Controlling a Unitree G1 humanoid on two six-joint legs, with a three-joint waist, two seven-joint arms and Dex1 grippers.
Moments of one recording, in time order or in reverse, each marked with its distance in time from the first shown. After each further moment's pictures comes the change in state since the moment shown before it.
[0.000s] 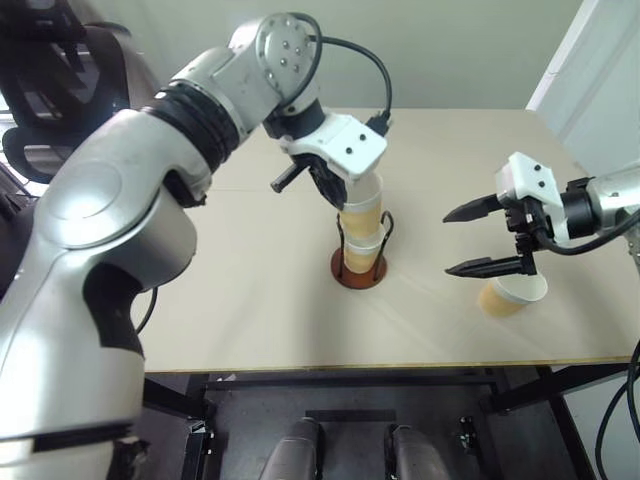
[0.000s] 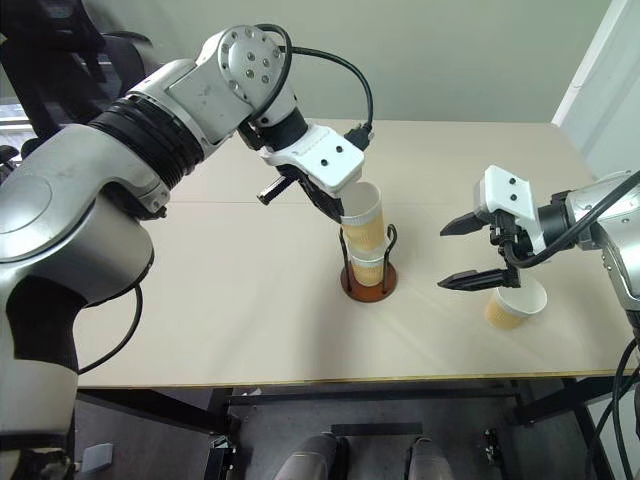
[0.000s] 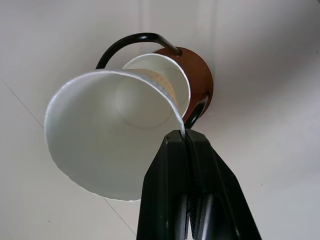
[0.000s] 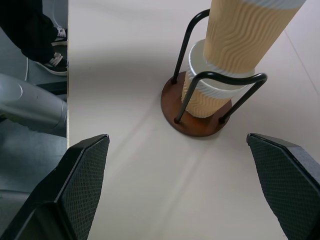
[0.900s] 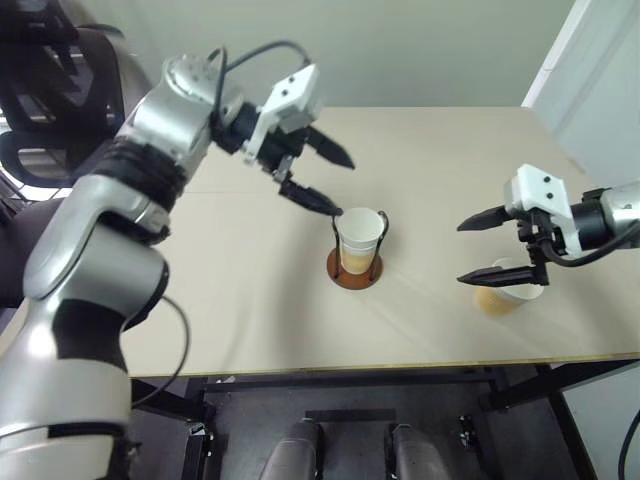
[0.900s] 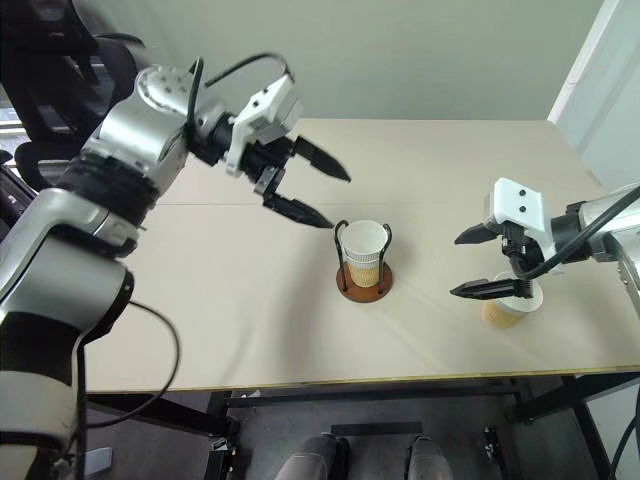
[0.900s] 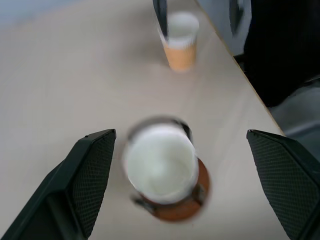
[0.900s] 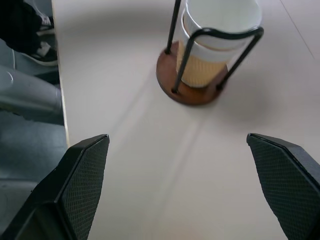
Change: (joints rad) left arm 0.370 0.236 0.536 -0.271 -0.214 0.488 -0.002; right arm 0.081 -0.108 -0.034 -0.069 0.024 0.058 -0.024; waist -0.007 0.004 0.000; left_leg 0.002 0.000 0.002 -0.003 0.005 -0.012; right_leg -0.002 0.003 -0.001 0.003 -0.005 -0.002
